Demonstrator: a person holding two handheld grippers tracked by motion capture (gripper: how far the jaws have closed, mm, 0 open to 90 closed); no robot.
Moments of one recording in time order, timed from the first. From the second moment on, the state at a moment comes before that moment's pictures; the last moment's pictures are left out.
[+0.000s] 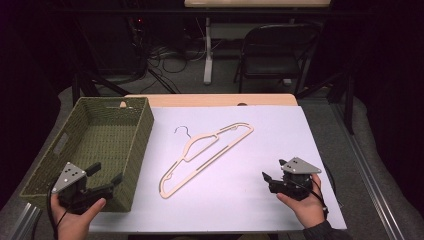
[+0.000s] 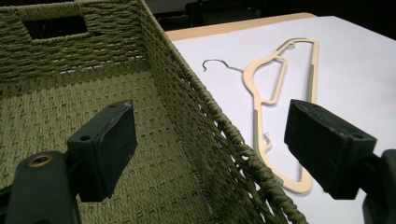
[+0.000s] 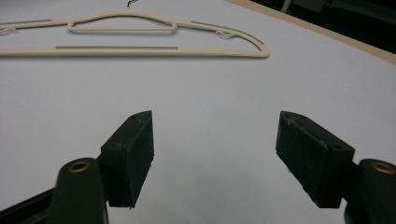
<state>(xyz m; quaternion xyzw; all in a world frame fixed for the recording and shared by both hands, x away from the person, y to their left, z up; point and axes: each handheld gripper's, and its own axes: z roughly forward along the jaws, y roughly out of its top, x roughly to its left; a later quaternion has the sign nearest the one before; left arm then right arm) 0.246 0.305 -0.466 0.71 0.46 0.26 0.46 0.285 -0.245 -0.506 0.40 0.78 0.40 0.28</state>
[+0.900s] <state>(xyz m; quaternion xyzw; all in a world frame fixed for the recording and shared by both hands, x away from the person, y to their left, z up) 0.247 0.304 -0.467 0.72 0.46 0.26 0.46 0.357 -0.178 -0.439 0.31 0.86 0.34 0.23</state>
